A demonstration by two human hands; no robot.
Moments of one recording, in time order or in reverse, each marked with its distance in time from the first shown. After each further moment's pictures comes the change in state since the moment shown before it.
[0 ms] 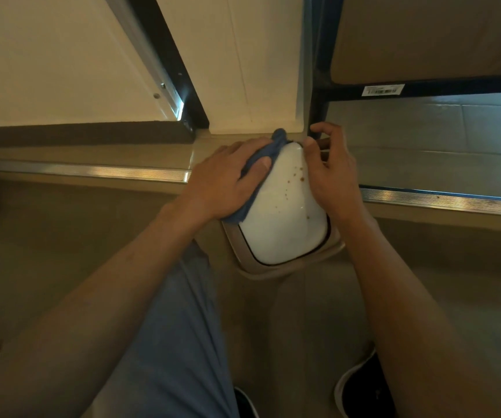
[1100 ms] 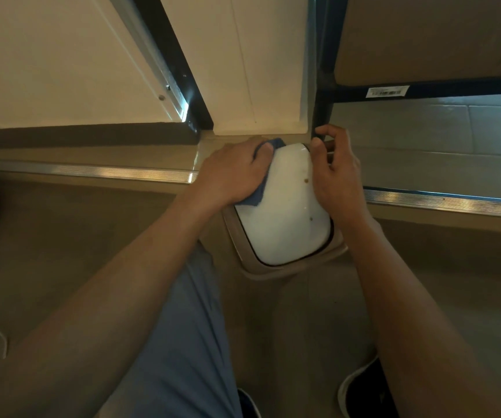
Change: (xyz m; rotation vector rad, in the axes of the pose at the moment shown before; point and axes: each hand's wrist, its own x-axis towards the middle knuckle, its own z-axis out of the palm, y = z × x) left_hand 0.023 0.016 -0.004 0.021 -0.047 -0.220; right_hand -0.001 -0.001 0.000 -0.007 0.036 -0.010
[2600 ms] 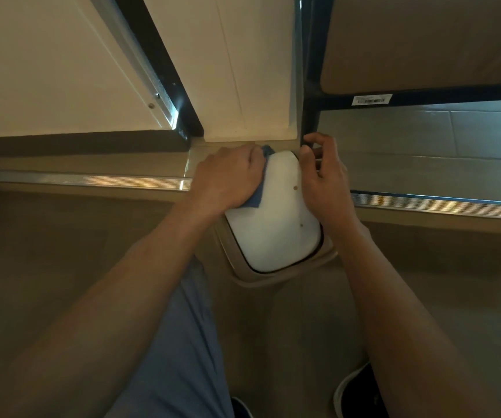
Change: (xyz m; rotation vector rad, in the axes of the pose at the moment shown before) left_hand 0.003 0.009 0.004 0.085 0.050 -0.026; right_hand 0.000 0.003 0.000 -0.006 0.015 -0.023
